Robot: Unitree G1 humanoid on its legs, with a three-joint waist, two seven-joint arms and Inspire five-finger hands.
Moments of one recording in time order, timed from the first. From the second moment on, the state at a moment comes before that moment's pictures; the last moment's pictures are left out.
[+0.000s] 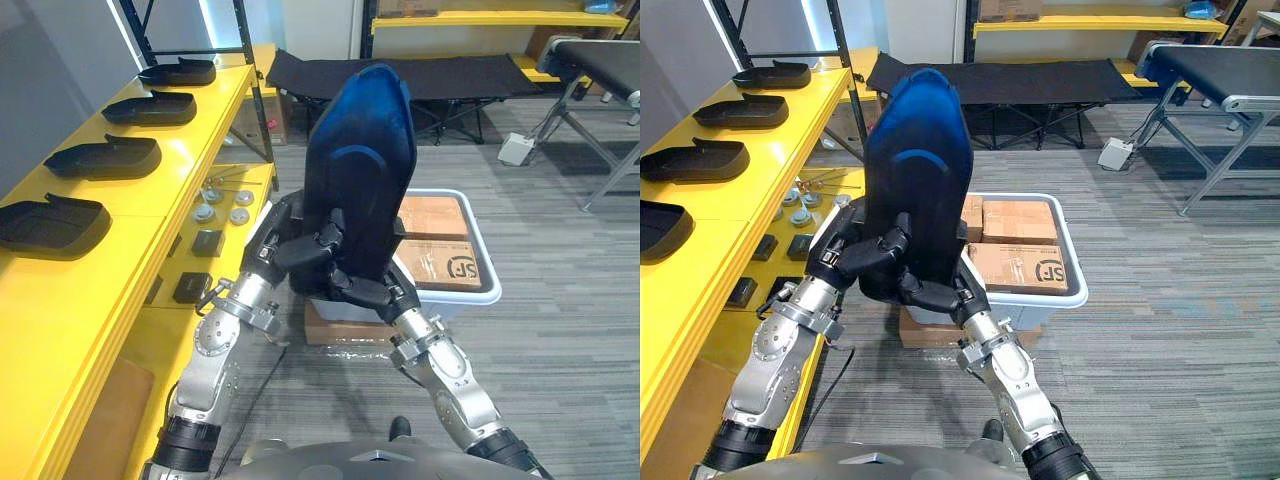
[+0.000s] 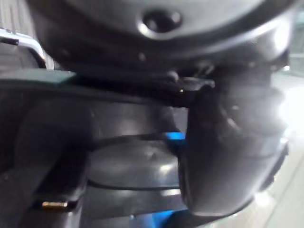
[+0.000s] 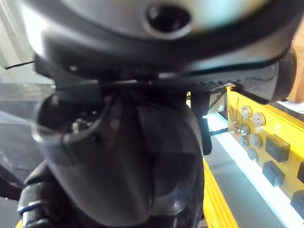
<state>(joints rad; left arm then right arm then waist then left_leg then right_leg) 0.03 0.18 -0.16 -0.21 -0.30 -0.09 -0.24 0.06 -0.22 0.39 0.08 0.37 -0.25 0.18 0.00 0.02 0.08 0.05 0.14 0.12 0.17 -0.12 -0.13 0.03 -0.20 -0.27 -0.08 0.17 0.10</state>
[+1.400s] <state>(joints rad) 0.22 0.00 0.14 -0.21 -0.27 -0.37 0.24 0.29 -0.11 -0.04 -0.06 0.43 -0.27 0.34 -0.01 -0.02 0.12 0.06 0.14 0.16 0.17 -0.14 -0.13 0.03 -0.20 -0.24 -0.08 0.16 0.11</state>
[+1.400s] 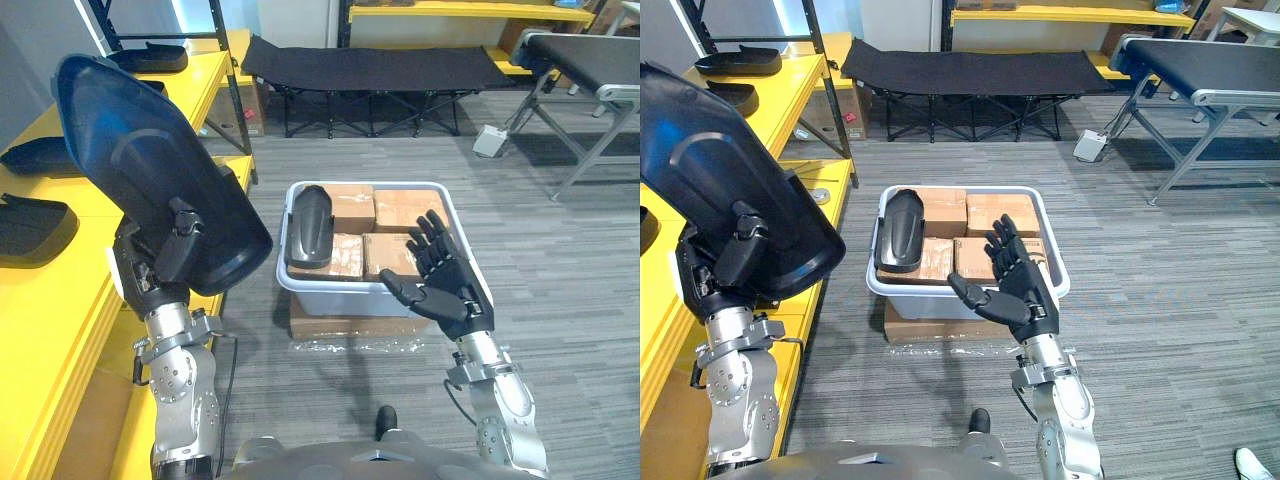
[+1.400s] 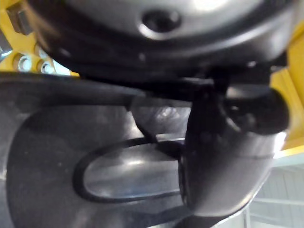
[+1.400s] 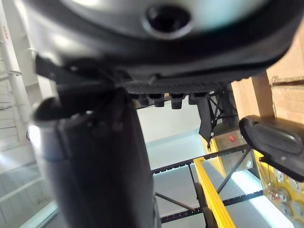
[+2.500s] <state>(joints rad) 0.39 -0.01 0.26 -0.44 -0.31 -0.30 -0.05 0.18 -0.10 0.05 0.00 0.28 -0.27 0.14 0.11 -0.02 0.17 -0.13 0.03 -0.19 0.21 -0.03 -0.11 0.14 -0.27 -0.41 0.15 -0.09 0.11</state>
